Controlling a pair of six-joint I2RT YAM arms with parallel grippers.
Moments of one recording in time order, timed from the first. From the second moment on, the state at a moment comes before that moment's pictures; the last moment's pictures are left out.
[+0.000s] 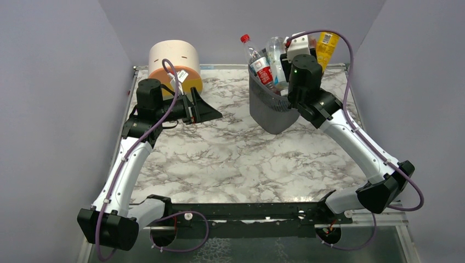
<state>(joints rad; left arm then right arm) -0.19 1.09 1.13 -0.42 0.94 -0.65 0.64 1.41 1.53 -0.23 0.84 -0.29</state>
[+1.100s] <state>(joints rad) -0.19 1.07 1.11 -0.41 0.94 -0.67 0.64 1.37 1.59 -0.39 0.74 -0.12</state>
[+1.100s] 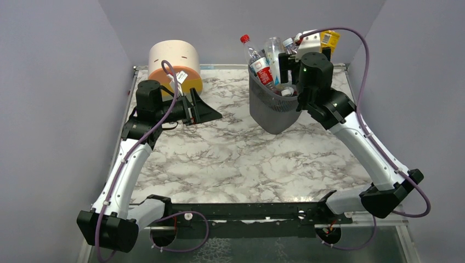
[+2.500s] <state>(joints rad) -0.19 1.04 0.92 -0.45 0.54 -0.45 0.64 0.88 1.06 -0.56 0.17 0.34</state>
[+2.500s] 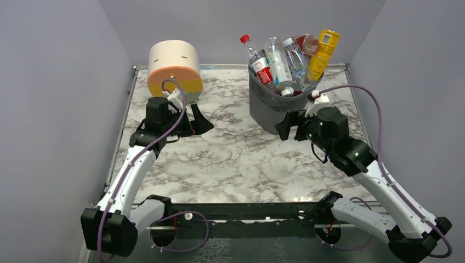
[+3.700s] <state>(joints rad) -0.17 1.13 0.39 0.34 -0.31 -0.28 0.19 0.79 0.20 0.26 0.53 0.35</state>
